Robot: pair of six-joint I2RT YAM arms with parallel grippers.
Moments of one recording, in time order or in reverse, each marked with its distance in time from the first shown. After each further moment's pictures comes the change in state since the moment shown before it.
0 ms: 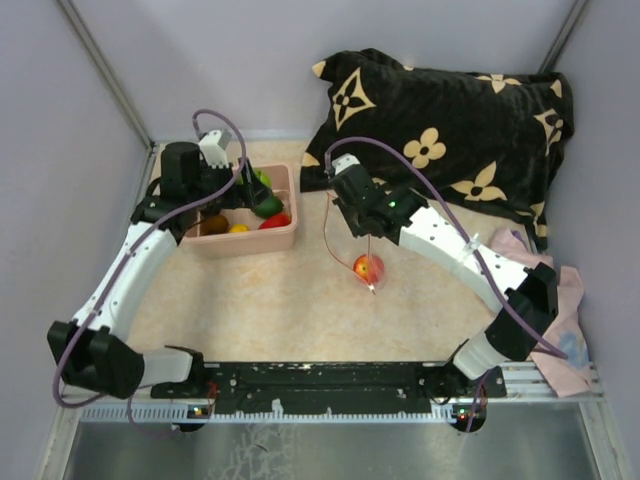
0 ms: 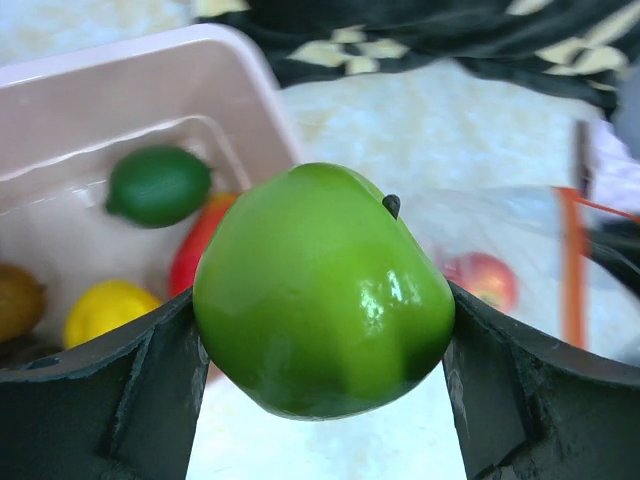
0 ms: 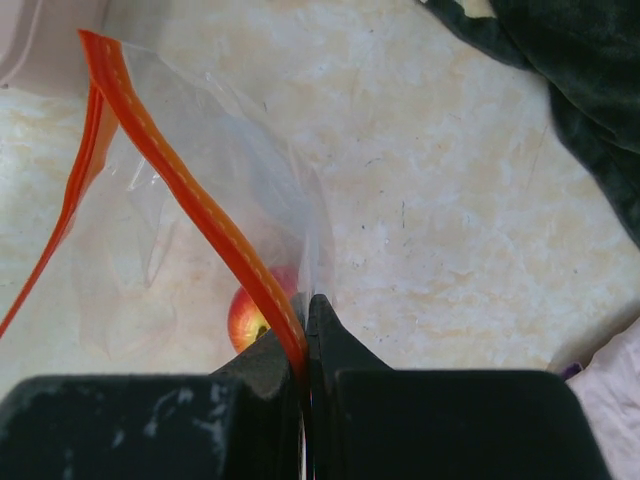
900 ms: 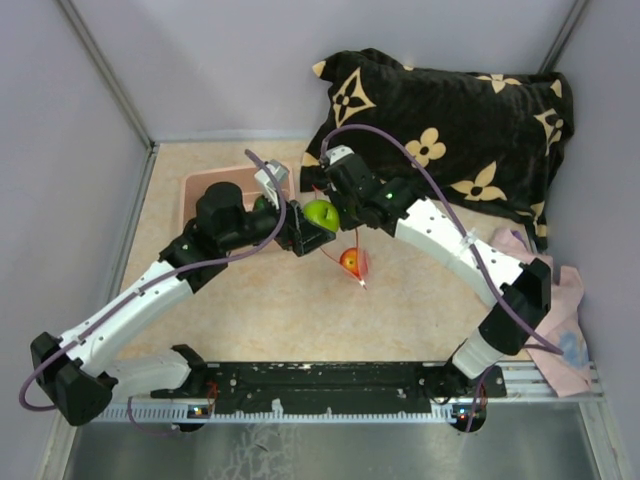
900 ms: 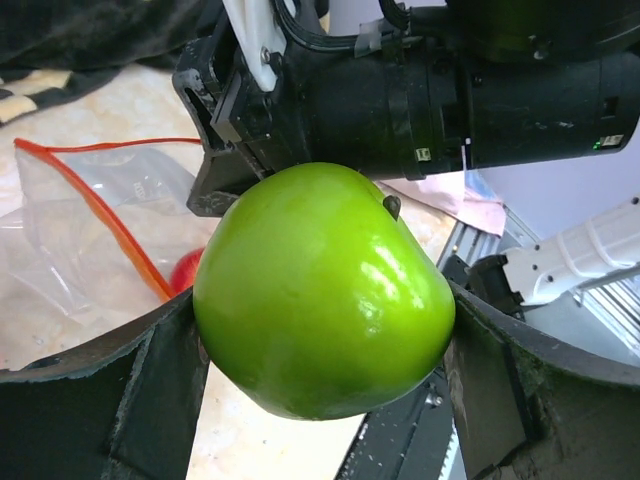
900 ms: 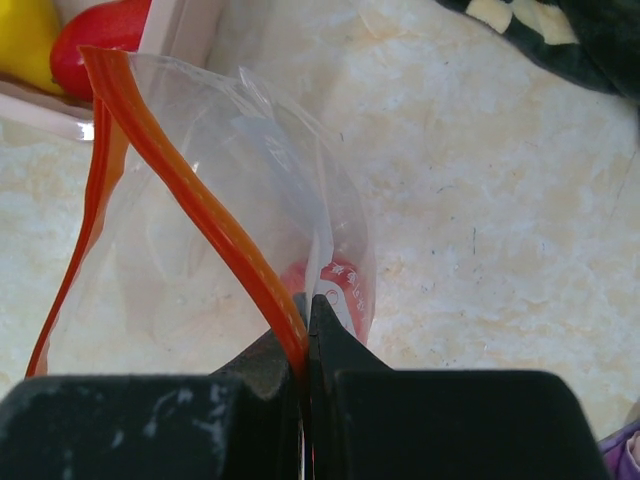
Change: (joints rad) left arm -0.477 -0.200 -0.195 0.341 0.060 -0.160; right arm 0.000 0.045 0.094 0.013 -0.142 0.086
